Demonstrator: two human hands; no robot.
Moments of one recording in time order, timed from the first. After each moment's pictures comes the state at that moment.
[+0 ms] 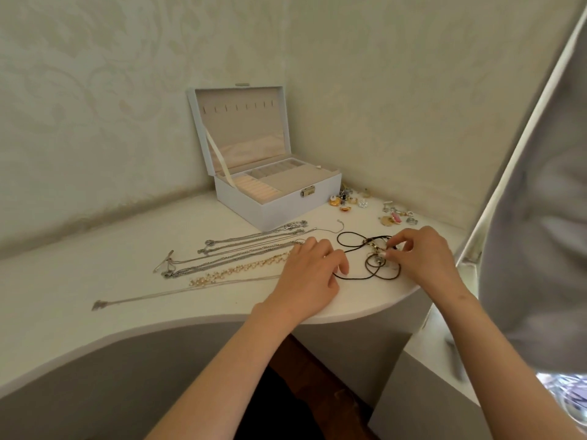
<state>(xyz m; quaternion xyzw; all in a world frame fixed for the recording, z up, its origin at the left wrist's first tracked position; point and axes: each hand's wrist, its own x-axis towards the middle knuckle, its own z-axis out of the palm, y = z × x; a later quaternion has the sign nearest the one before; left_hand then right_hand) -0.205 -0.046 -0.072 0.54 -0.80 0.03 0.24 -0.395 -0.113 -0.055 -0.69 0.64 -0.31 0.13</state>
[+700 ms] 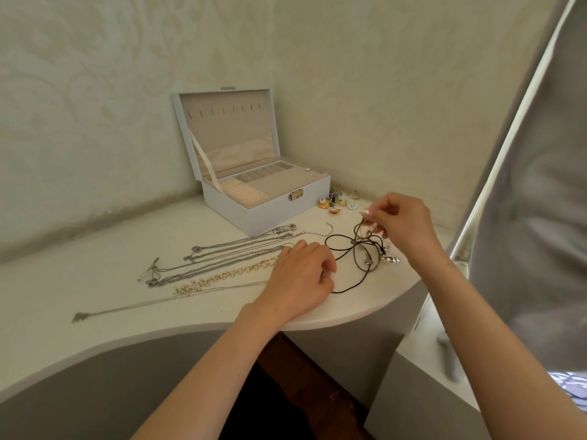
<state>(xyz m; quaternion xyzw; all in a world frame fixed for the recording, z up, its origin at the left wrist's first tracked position) -0.213 -0.054 -0.064 0.57 -0.78 -0.03 0.25 -0.378 -0.124 -0.014 -0.66 0.50 -0.48 0.29</state>
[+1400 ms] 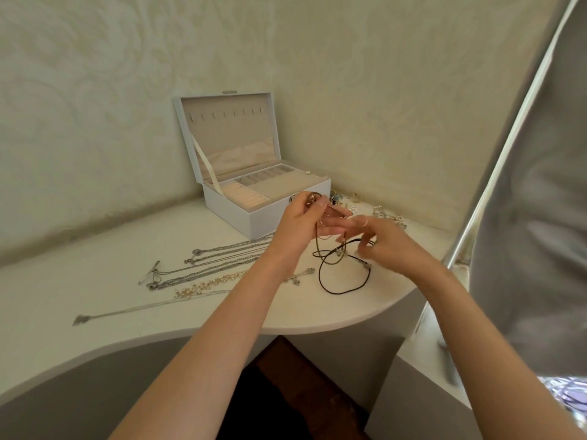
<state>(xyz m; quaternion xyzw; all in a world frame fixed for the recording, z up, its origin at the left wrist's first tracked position) -0.219 -0.078 -0.007 0.38 -0.52 -0.47 0.61 -0.377 -0.115 -0.020 -0.81 0.43 -0.28 0.28</state>
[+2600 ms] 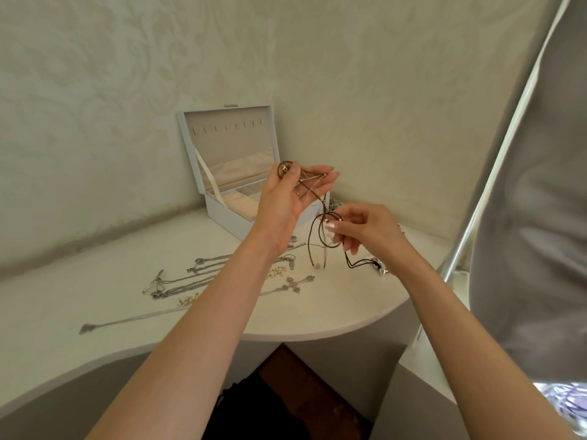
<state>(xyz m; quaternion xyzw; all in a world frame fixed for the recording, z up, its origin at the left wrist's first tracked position) -0.205 -0.083 0.030 0.24 -0.47 -0.47 0.71 -0.351 -0.113 -0.001 -0.69 0.37 -0.44 0.43</state>
